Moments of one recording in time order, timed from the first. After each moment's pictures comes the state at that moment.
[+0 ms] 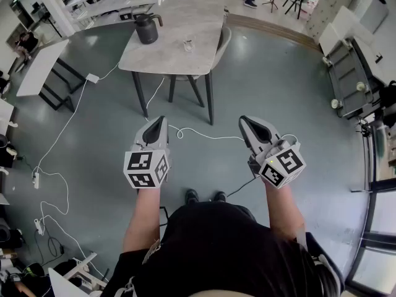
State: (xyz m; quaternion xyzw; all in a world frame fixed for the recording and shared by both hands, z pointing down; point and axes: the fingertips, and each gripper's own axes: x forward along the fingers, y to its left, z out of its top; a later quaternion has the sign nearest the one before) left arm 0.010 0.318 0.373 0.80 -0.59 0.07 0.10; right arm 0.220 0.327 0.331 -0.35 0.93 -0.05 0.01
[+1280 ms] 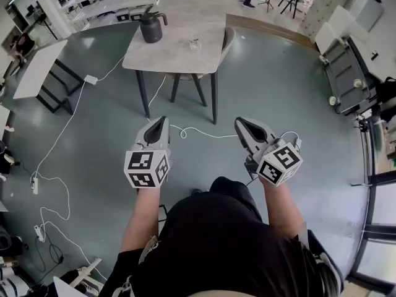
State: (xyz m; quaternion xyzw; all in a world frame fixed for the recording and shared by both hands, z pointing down) left arm -0.051 0.328 0.382 0.81 -0.57 0.06 0.11; right arm 0.146 0.341 0.351 -0.35 0.93 -0.09 0.01
